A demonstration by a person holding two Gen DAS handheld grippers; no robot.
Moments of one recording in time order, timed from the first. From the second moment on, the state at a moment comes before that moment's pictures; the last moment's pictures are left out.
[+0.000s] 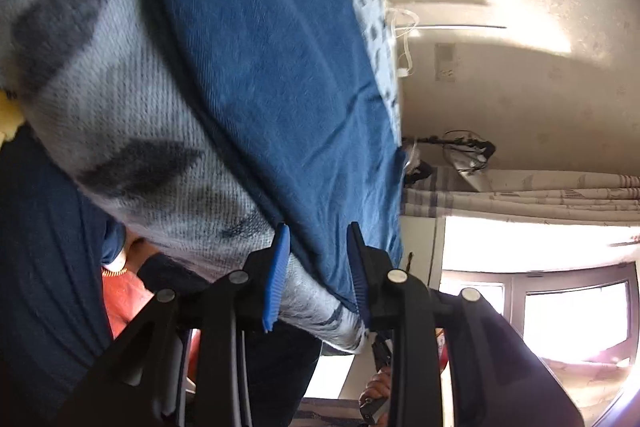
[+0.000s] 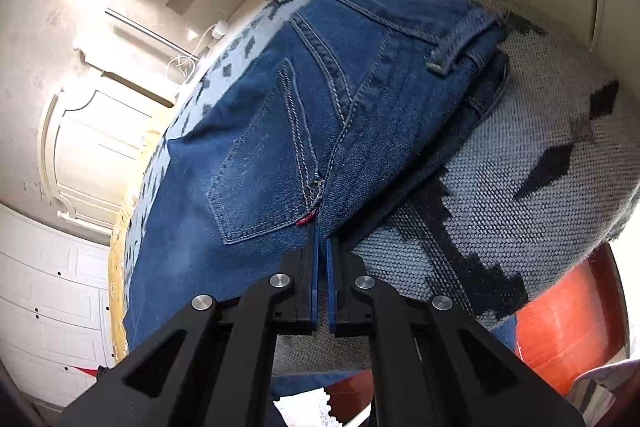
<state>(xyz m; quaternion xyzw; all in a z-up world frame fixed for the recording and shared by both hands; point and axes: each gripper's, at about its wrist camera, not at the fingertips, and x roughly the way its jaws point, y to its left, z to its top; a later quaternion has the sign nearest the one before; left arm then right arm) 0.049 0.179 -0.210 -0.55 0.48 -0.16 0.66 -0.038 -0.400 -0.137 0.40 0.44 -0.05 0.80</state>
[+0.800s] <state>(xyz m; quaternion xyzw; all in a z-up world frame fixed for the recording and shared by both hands) 0.033 0.213 -0.203 -0.48 0.48 -0.09 0.73 -0.001 -0.434 -0.119 0.18 0.44 -0.16 0.87</state>
